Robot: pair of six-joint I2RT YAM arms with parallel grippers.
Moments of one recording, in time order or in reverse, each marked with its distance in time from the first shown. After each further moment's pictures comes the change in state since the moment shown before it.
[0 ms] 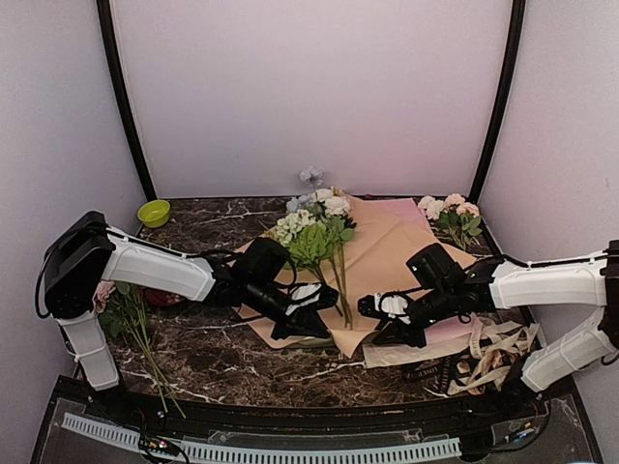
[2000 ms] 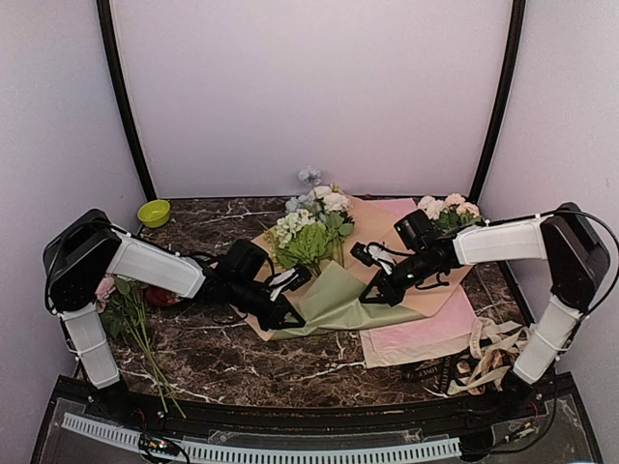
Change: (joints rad) left arm 0.141 0.010 -0.113 0.047 -0.122 -0.509; right arm -0.218 0.367 0.316 0.005 -0.146 0.316
